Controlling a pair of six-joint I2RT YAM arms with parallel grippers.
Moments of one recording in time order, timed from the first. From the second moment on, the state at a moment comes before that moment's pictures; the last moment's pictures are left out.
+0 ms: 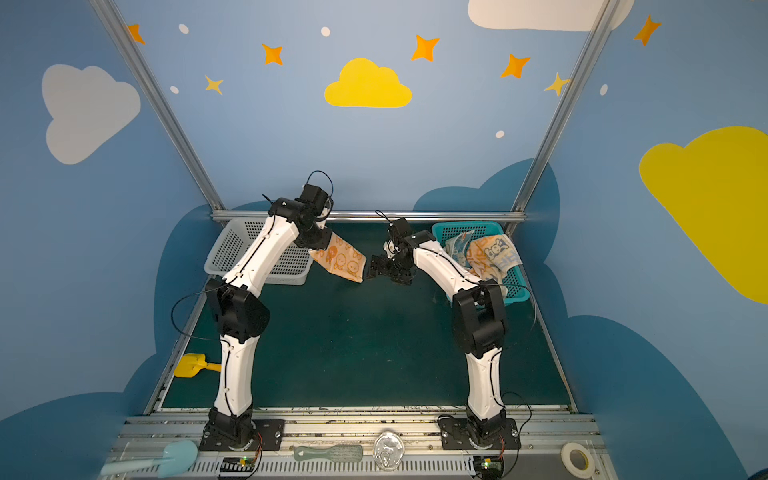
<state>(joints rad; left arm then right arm) -0.30 2.23 2.40 -1.29 -0.17 -0.07 0.52 2.05 1.82 -0.94 -0.37 0.46</state>
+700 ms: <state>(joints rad) -0.02 2.28 2.41 -1.13 -0.13 0.16 0.60 2.19 2.12 -0.95 -0.36 0.45</state>
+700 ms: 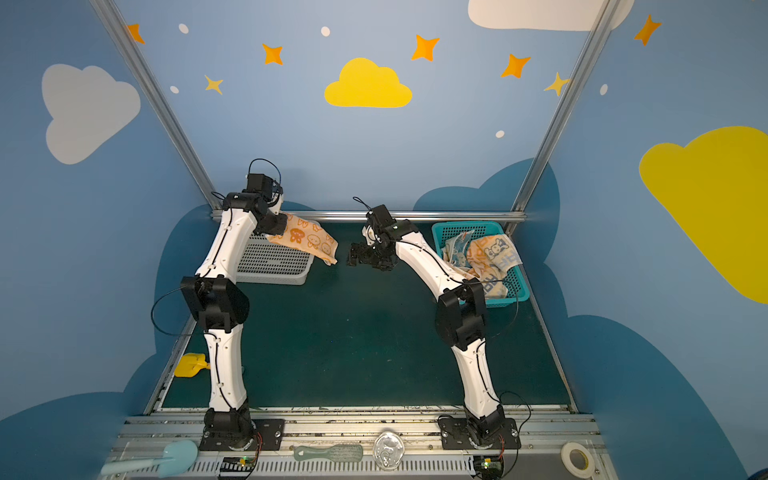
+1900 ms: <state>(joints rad) 0.15 2.40 2.27 -1.01 -0.13 0.41 0.63 2.23 2.15 -0.74 -0.41 0.41</state>
